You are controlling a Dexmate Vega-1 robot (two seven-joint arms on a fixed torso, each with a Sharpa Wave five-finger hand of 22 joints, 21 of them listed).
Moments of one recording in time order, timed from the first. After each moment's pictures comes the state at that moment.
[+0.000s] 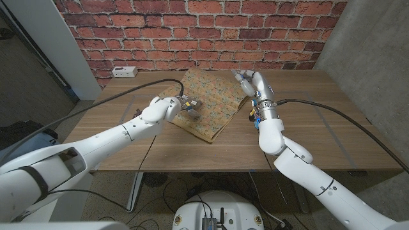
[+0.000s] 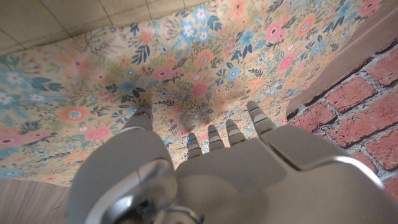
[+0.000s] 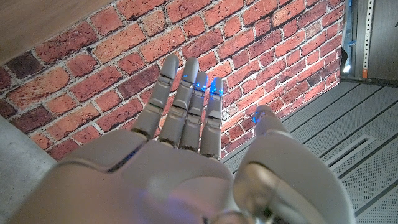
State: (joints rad) left arm 0.44 0.73 0.98 -1.67 0.91 0.34 -0.44; left_hand 0.68 0.04 0.27 -0.09 0.25 -0.05 -0.21 0.19 0.18 -0.04 -0.10 0.21 0.19 -0.06 0.01 0.18 0.17 0.02 0.11 0.27 0.19; right arm -1.07 -0.54 -0.53 -2.07 -0.34 -0.23 -0.60; right_hand 0.43 0.11 0.35 -0.10 0.19 0.76 0.07 0.20 0.21 0.70 0.12 0.35 0.33 0.72 0.01 0.47 0.53 0.50 0.10 0.84 0.18
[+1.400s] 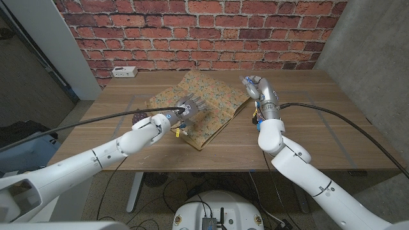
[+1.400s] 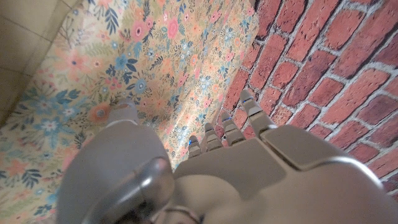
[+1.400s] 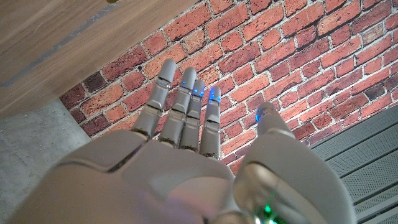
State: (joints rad) left arm 0.76 0.91 0.79 -1.89 1.47 0.18 -0.12; left_hand 0.61 0.06 0.08 0.01 0.34 -0.08 -0.21 0.23 0.18 0.00 -0.11 0.23 0.20 0.10 -0.04 0.20 0.17 0.23 0.18 0.28 0.19; right arm -1.07 -0.51 -0.52 -2.11 -0.26 -0.46 -0.60; right_hand 0.45 0.10 0.34 -0.14 0.19 0.64 0.04 0.19 0.21 0.58 0.09 0.30 0.34 0.59 0.02 0.44 0.54 0.43 0.13 0.80 0.18
